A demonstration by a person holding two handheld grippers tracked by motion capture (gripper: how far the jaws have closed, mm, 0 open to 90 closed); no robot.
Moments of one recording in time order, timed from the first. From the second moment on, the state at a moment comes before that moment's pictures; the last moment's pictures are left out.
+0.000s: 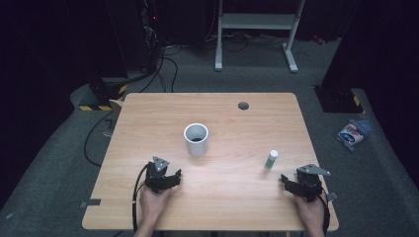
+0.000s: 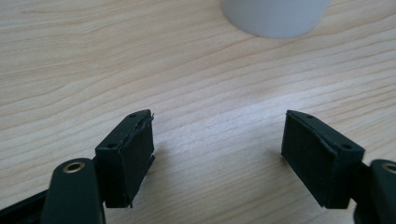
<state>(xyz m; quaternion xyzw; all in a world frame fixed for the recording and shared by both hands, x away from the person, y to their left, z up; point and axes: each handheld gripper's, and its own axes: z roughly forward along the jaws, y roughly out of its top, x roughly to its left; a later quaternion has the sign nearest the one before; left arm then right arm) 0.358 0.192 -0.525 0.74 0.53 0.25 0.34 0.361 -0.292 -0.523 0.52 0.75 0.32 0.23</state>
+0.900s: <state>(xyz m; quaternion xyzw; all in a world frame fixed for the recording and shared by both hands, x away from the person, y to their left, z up) 0.377 0.190 -0.492 0.74 0.52 0.21 0.37 0.361 -0.292 -0.523 0.52 0.76 0.32 0.23</state>
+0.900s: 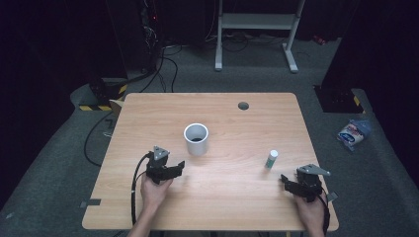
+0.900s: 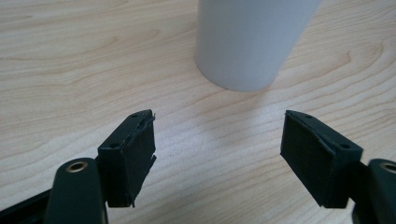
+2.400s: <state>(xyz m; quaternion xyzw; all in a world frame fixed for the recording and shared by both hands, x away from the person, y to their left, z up) 0.433 0.178 -0.441 0.71 0.52 0.22 0.42 0.360 -0.292 -0.523 0.52 0.75 0.32 0.23</state>
